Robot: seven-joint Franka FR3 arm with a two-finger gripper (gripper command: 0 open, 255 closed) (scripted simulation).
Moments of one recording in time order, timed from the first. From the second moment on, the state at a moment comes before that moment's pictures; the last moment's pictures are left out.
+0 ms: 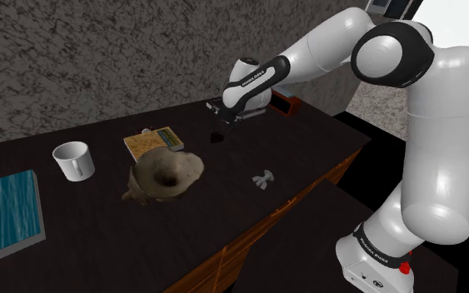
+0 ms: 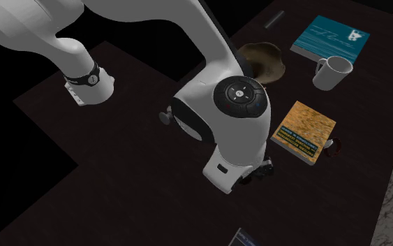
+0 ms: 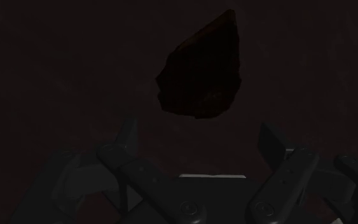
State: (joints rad) arm 0.08 0.51 -0.06 -1.91 0.14 2.66 0.82
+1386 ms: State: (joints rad) arm 0.08 0.57 -0.06 -1.88 0.14 2.69 0.82
